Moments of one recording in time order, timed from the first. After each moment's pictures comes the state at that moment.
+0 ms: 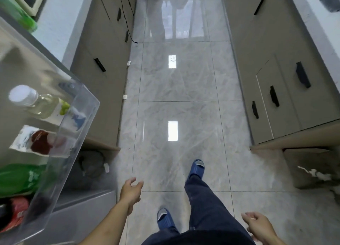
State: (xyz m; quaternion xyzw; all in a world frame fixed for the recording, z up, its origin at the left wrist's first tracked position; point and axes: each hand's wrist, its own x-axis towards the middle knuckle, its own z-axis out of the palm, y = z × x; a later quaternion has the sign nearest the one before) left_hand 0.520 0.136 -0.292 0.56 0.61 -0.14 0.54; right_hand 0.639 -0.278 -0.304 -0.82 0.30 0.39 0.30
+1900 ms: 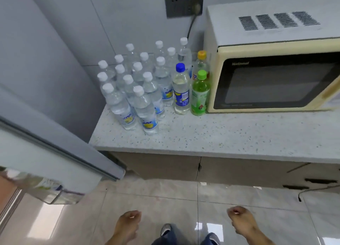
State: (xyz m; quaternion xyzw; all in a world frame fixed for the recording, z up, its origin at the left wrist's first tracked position) left_hand 0.942 0.384 -0.219 -0.08 0.84 0.31 0.44; right_hand 1.251 0.600 -0.265 -0.70 -0.47 0.54 0.01
